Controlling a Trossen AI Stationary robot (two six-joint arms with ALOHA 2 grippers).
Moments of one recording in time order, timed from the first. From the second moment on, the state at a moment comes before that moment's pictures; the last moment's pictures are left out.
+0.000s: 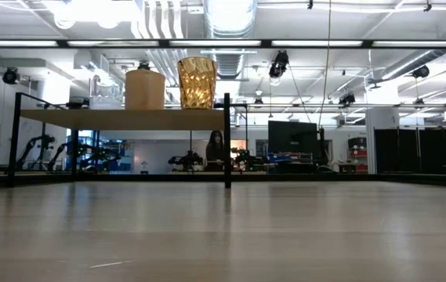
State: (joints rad) left arm 0.29 0.10 1.12 -1.08 -0.32 -0.23; right arm 0.13 1.13 1.32 -0.41 0.25 0.18
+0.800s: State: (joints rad) left arm 0.29 0.03 0.92 -1.08 -0.47 -0.26; right arm 0.13 0.58 0.57 -0.02 0.18 0.21
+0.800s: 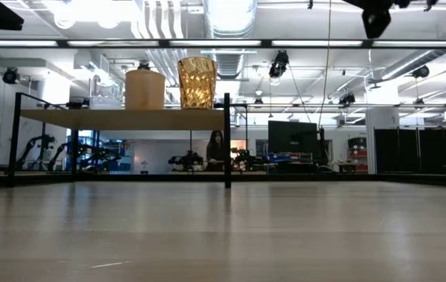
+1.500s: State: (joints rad) left arm 0.29 0.03 0.75 -0.95 -0.43 -0.36; right arm 0.13 0.19 0.25 0.05 0.18 0.28
